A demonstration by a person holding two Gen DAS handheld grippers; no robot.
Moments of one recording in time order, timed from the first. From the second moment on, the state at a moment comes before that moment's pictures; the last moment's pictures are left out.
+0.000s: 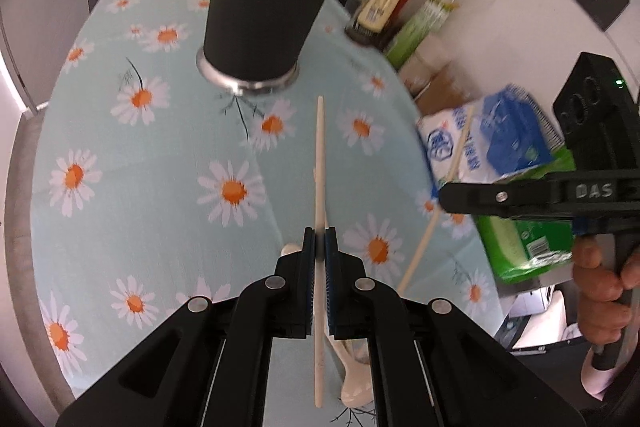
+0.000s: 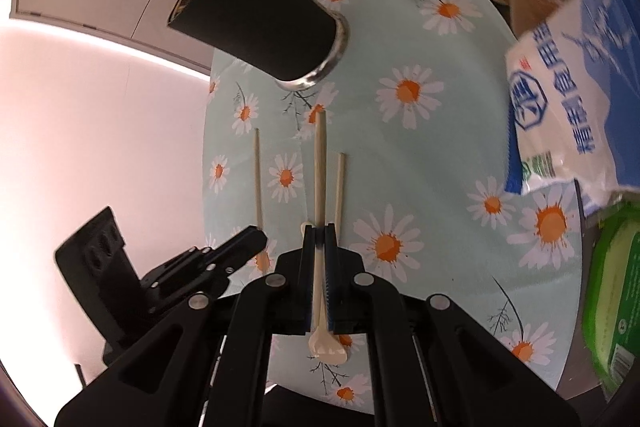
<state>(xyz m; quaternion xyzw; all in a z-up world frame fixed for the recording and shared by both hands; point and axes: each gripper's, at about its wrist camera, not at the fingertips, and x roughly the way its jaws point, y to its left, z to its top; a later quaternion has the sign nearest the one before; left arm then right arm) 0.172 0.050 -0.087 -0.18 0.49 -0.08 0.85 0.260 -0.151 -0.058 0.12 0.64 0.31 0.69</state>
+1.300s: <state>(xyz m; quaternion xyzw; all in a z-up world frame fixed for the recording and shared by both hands) 0.224 0.126 0.046 -0.18 0.22 -0.11 0.95 0.308 -0.053 0.063 0.04 0.44 0.37 0.82</state>
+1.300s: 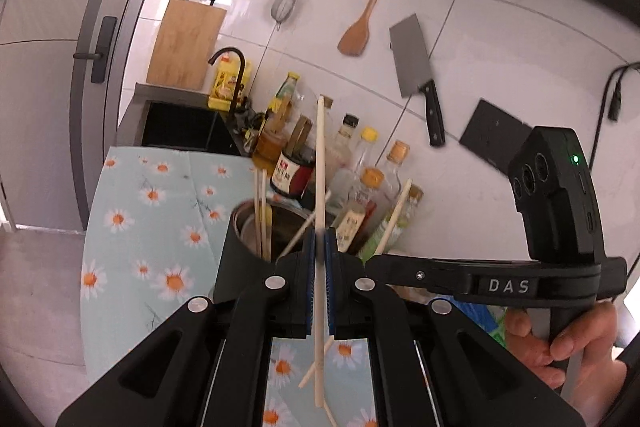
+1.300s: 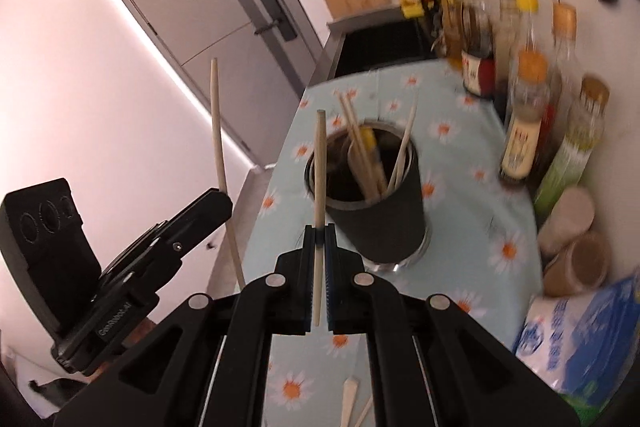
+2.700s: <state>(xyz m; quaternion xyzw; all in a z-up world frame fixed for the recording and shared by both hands) 0.342 0.145 0.025 -0.17 0.14 -0.05 0.97 0.402 -0.034 0.086 0.04 0.39 0.33 0.86</state>
